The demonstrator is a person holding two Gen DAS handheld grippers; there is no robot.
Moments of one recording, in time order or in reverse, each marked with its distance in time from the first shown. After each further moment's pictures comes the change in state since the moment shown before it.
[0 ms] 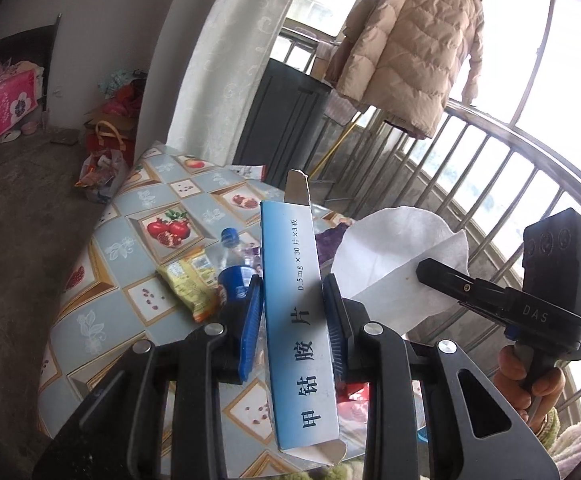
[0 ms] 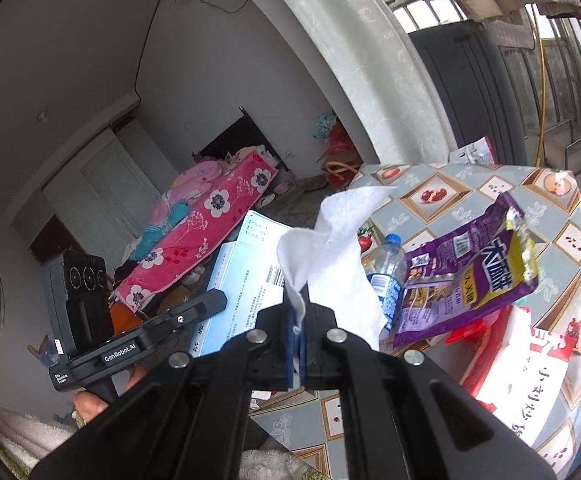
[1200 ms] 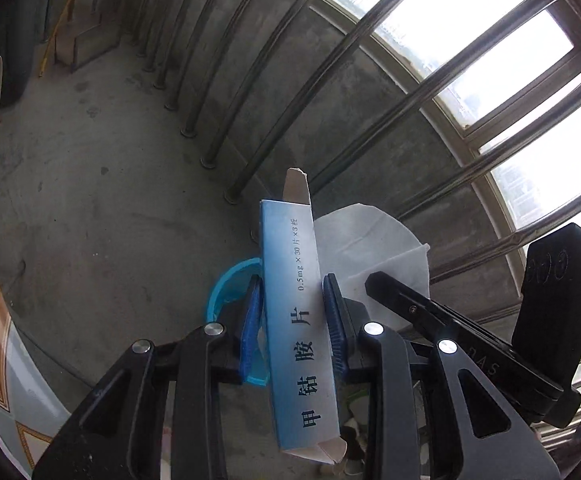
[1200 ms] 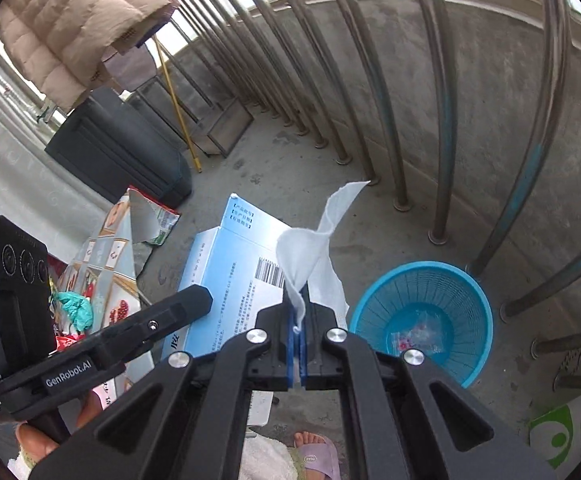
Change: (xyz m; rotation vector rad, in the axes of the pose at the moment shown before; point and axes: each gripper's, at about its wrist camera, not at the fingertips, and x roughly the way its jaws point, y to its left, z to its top) left arm 0.335 -0.387 -0.170 0.308 0.749 -0.505; right arm -0.317 -0.328 -0.166 0.707 -0.166 -0.858
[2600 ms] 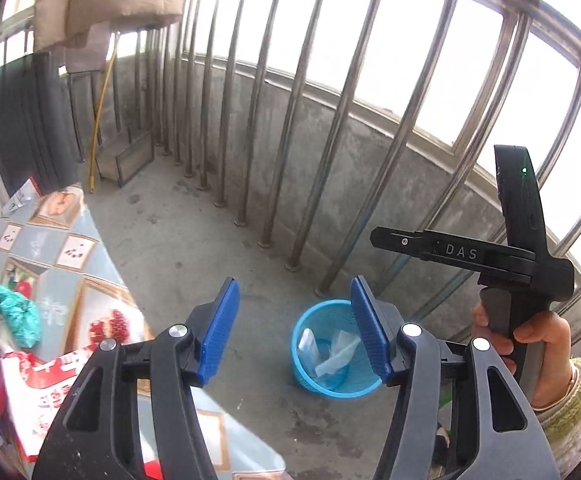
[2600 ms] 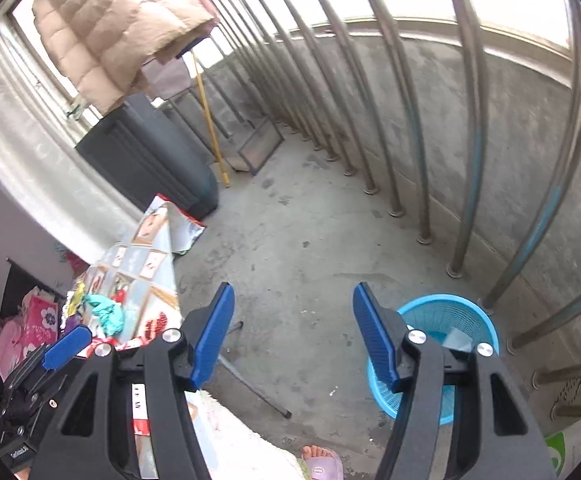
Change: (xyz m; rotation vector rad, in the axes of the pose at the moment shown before) left arm -0.158 -0.013 -0.052 0.256 -0.323 0.240; right arm -0.049 0.070 0.016 -0.125 -0.087 0.094
